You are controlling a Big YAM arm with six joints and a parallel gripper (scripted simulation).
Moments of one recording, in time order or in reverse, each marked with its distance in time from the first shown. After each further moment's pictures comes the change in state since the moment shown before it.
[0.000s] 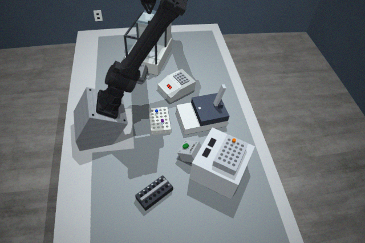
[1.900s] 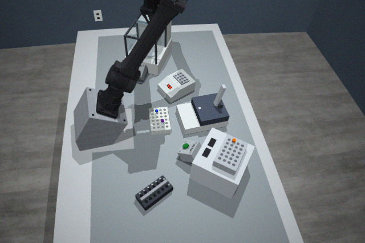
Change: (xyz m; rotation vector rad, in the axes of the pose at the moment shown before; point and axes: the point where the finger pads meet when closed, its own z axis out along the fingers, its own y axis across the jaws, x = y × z) arm -0.001 -0.001 0.059 0.006 -0.005 0.157
